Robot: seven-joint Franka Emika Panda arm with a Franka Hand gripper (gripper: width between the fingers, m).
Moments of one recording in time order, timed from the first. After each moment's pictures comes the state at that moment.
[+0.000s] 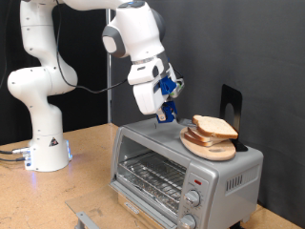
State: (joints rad) arm 0.11 -0.13 0.09 -2.27 0.37 2.35 0.22
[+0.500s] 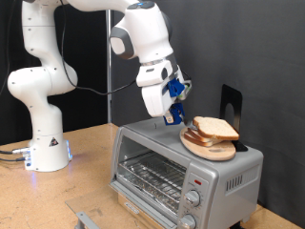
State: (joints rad) arm 0.11 -0.06 0.10 -2.20 0.35 2.34 0.26
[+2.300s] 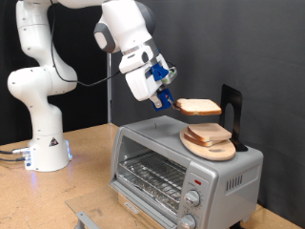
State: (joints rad) arm 0.13 -0.30 0.08 -2.42 0.49 2.47 0.09
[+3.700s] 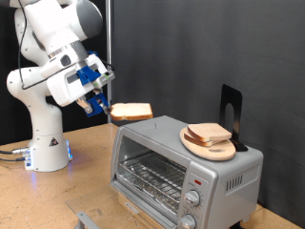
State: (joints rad) arm -0.01 -0.56 -0.15 -2.64 0.45 2.36 -0.16
